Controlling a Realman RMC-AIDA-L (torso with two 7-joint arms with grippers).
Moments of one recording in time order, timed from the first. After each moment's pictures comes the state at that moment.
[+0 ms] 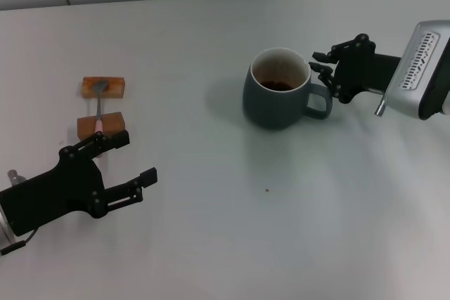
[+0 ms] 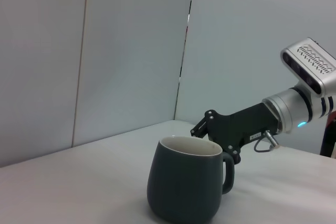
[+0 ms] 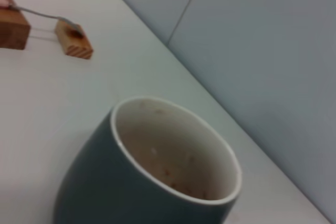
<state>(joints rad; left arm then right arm) -0.37 -2.07 0.38 0.34 2.05 1.63 -0.83 0.61 2.09 -0.91 -0.47 -1.74 -0.90 0.62</state>
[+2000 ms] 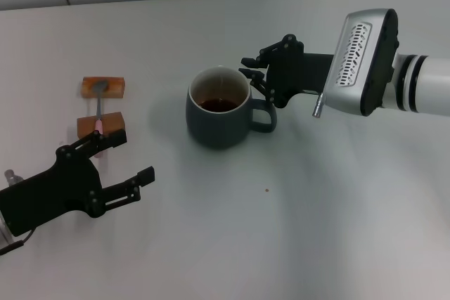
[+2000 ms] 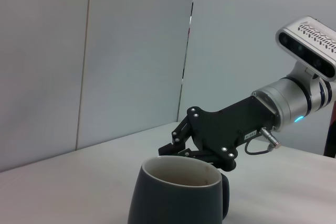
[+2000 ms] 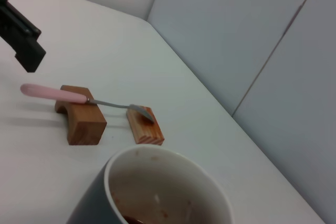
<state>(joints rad) -0.36 -2.07 0.38 0.34 2.05 1.63 -0.82 0.63 2.09 -1.41 -0.57 -1.45 -0.82 0.78</state>
